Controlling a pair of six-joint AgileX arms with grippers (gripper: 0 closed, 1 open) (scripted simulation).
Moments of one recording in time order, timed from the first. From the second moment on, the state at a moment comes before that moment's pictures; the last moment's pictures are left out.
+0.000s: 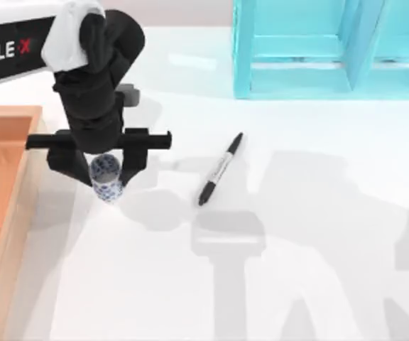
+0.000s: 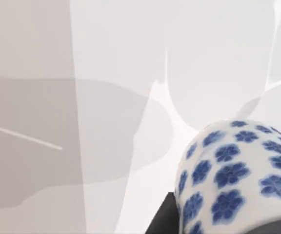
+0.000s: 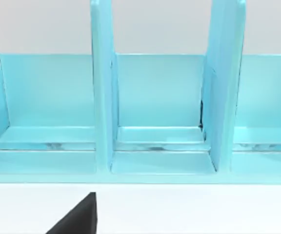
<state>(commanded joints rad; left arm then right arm) -0.40 2.05 1.53 -1.06 0.00 -0.37 0.00 0.00 0.00 0.00 0.00 0.00</state>
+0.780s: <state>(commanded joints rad) -0.40 2.05 1.53 -1.06 0.00 -0.37 0.00 0.00 0.00 0.00 0.00 0.00</state>
